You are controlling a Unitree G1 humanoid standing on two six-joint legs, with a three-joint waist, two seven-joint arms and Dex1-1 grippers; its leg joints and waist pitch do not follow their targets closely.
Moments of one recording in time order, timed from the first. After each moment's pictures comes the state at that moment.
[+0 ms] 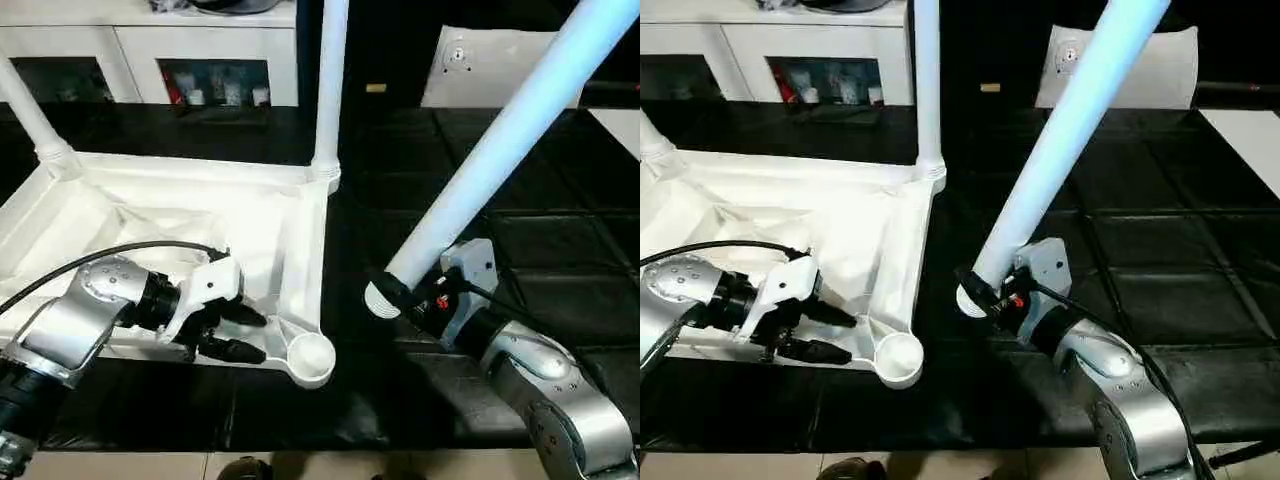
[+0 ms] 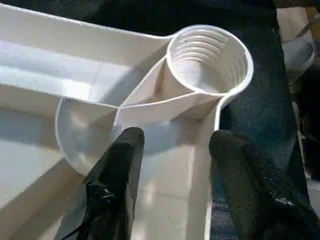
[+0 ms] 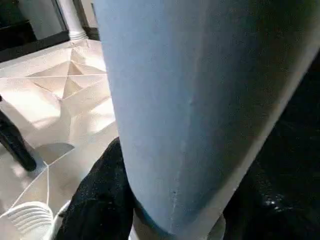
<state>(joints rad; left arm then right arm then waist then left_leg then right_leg) -0.40 0.78 -0.35 0.09 -0.20 0.32 -1.35 -0.02 -0.28 0.09 -0.37 0.35 0.51 0.44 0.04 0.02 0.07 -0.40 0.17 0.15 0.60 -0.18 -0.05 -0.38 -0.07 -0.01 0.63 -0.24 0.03</state>
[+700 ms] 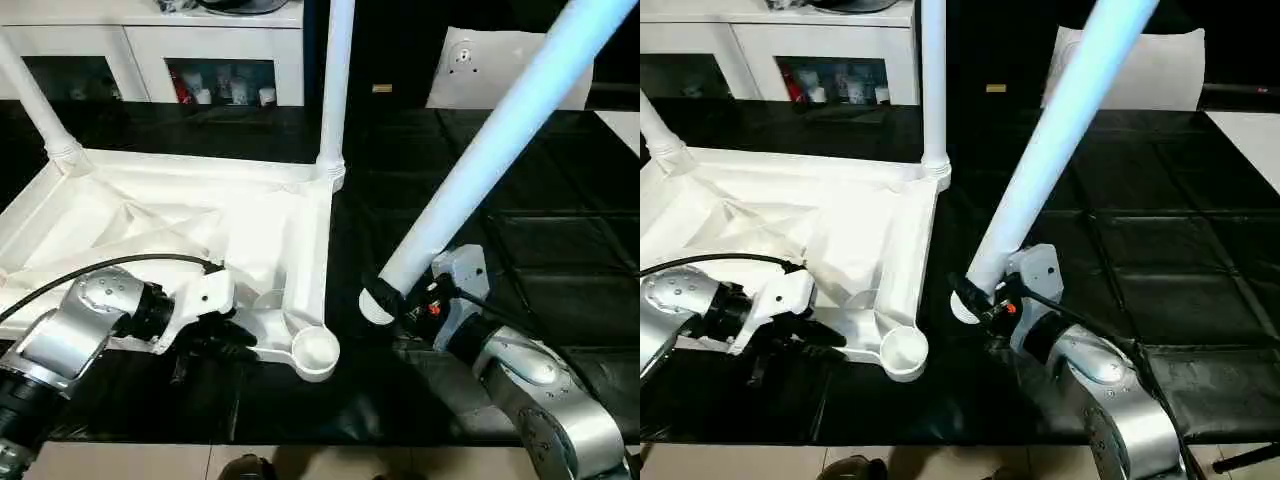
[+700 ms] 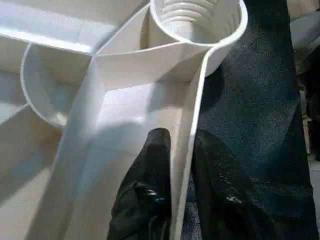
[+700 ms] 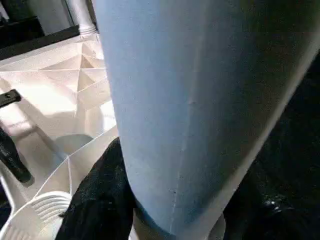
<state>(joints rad) -0.36 0.78 -0.35 0.13 -0.15 0.26 -1.34 -0.01 -0.27 0.13 -0.38 0.33 0.51 0.43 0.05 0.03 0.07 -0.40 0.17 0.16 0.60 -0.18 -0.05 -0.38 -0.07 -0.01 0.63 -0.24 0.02</state>
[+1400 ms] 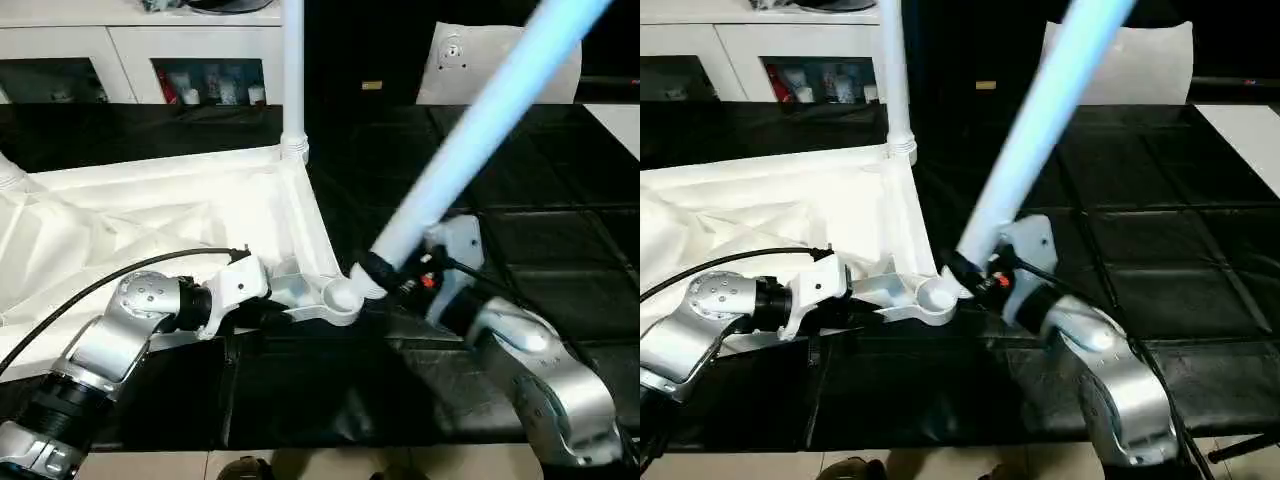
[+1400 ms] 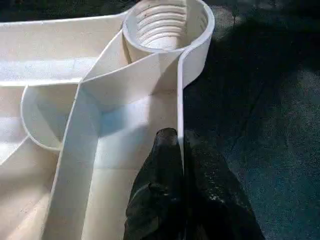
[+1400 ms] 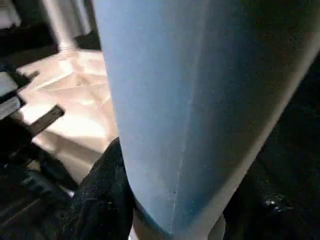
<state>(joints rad) -0.36 0.59 -0.33 0.18 -0.07 0.17 -1.07 -0.20 -0.29 0.15 -0.31 0.34 0.58 0.47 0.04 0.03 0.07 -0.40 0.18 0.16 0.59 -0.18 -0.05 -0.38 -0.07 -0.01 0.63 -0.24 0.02</state>
